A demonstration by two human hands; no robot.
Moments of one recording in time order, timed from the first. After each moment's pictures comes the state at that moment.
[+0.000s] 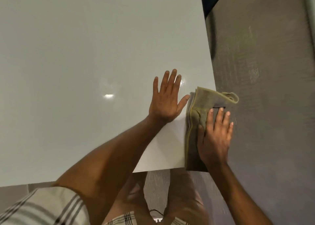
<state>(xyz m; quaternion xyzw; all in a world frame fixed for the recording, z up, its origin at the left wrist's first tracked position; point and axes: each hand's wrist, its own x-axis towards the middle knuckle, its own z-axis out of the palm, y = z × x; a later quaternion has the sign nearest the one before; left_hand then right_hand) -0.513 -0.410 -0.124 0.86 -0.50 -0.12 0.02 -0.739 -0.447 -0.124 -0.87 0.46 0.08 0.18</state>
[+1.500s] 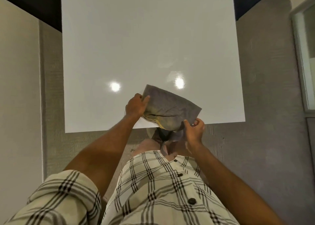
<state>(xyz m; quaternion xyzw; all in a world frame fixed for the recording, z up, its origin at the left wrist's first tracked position) -0.430 -0.083 -0.018 0.90 -0.11 -0.38 0.18 -0.661 -0.195 -0.022 -0.47 0.70 -0.04 0.54</state>
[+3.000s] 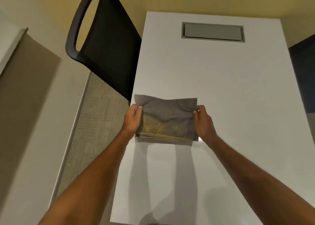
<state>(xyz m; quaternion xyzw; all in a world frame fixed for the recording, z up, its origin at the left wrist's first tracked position) -0.020 0.016 -0.002 0.83 -0.01 -0.25 0.50 -0.180 -0.224 0.020 -0.80 0.38 0.00 0.46</state>
